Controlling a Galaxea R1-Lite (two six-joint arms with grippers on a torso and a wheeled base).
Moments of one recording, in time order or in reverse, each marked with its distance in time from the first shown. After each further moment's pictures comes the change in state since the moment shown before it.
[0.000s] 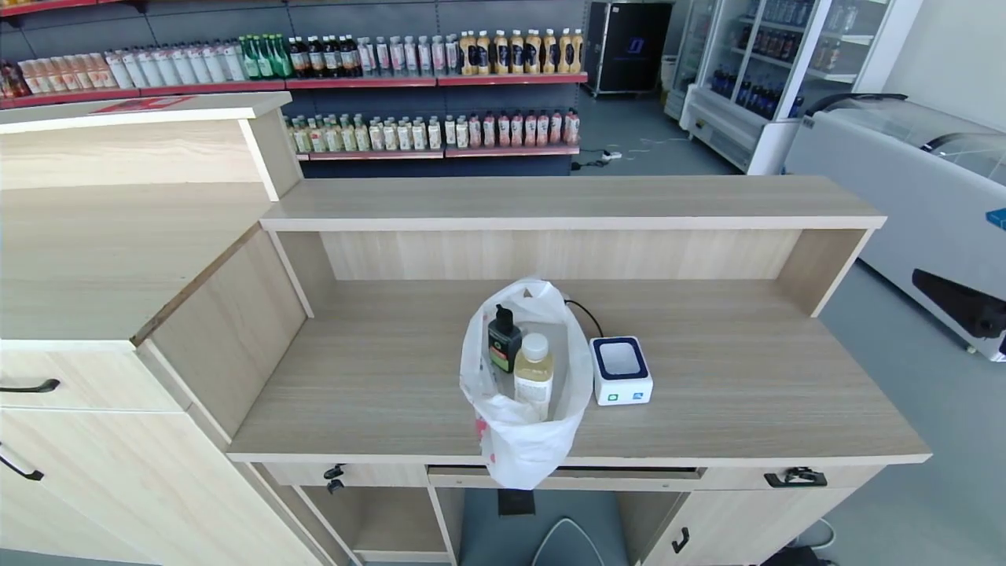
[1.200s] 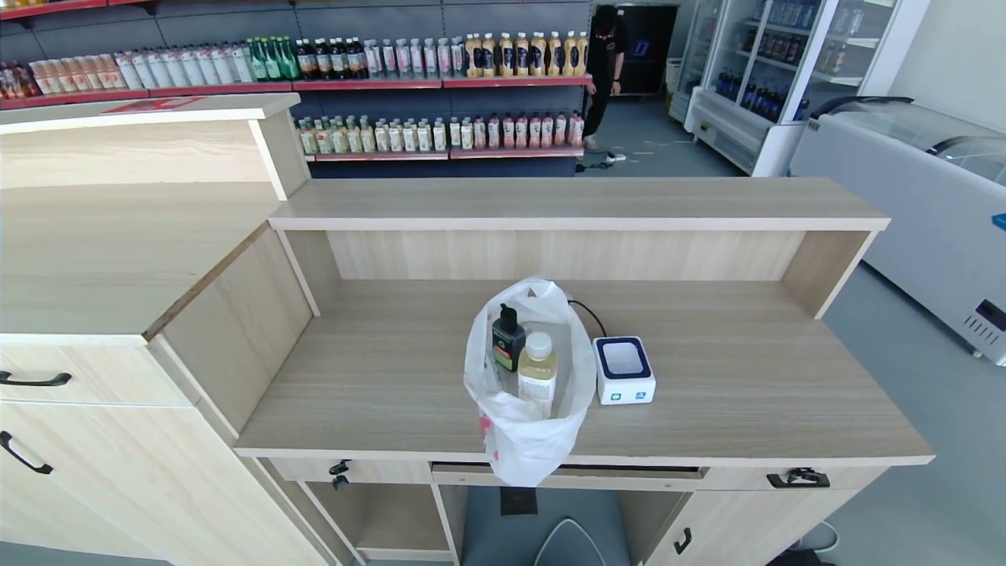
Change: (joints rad) left arm 0.001 0.000 0.000 0.000 0.000 0.000; right arm 0.238 -1.154 0.522 0.660 -0.230 0.226
